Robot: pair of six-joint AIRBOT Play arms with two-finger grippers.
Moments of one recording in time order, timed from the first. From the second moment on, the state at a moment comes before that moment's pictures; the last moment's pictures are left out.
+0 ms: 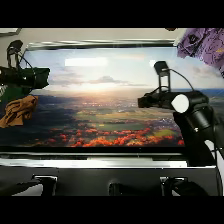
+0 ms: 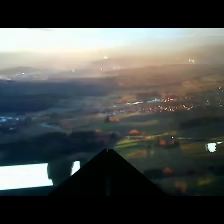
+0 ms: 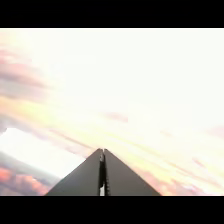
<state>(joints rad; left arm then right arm) 0.03 -1.32 1.51 1.30 -1.18 -1.44 0.31 -1.10 1.10 -1.39 0.86 1.52</state>
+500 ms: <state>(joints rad) 0.02 -1.29 1.45 1.32 -1.14 -1.41 0.37 -1.11 1.10 -1.42 0.82 1.50</state>
